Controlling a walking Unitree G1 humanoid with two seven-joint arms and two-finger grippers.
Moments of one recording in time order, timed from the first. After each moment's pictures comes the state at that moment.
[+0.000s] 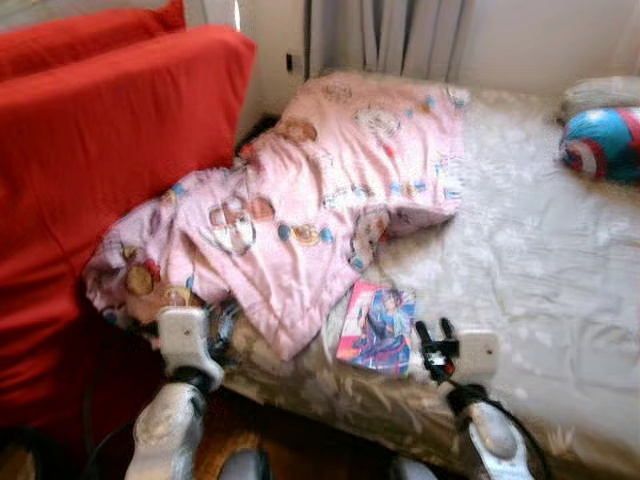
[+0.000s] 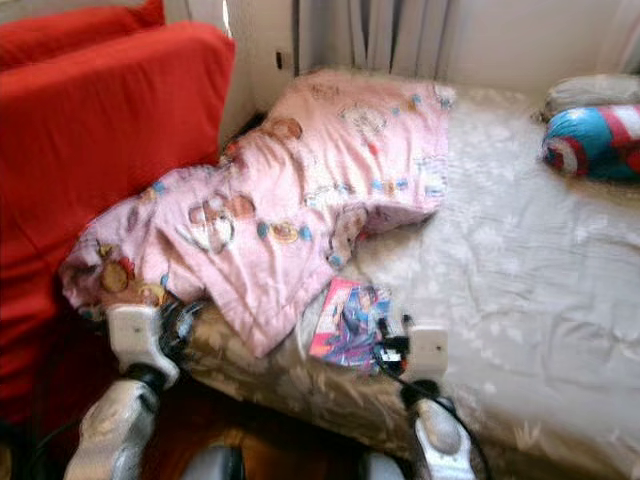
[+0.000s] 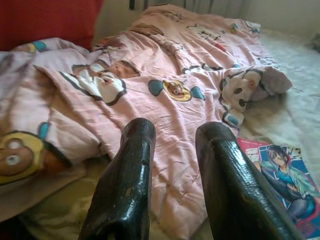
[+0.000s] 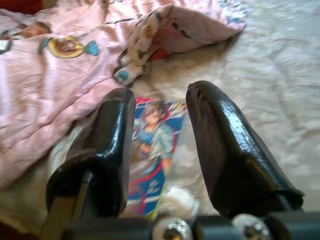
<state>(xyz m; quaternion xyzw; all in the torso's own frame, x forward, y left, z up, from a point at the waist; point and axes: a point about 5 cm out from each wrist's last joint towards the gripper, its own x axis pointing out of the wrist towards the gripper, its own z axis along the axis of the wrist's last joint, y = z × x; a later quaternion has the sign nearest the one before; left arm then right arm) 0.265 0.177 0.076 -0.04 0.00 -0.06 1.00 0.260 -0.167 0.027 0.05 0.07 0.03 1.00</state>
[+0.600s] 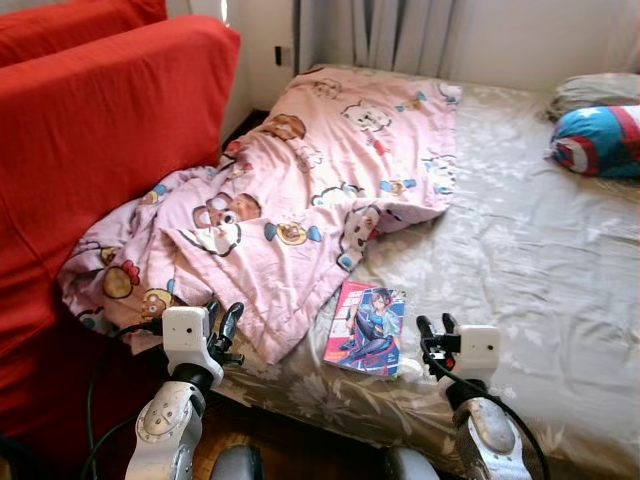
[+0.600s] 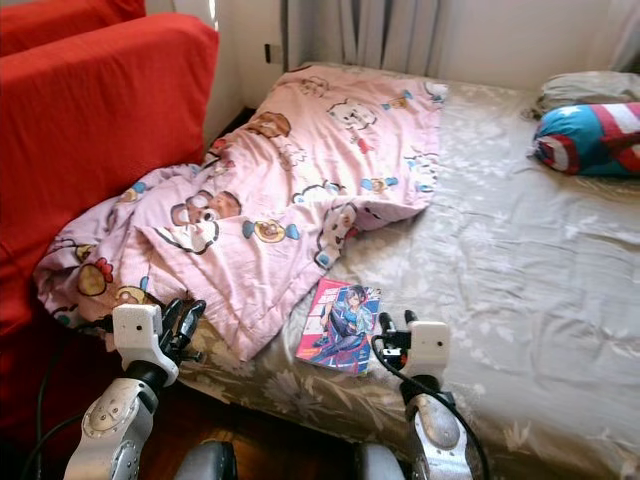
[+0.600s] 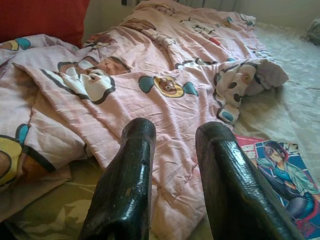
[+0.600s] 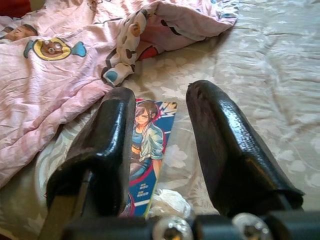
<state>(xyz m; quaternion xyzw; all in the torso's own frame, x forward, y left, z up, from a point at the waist) 0.266 0.182 0.079 -0.03 0.00 -0.05 1.00 0.266 -0.159 0.031 0.06 0.06 0.03 1.00</state>
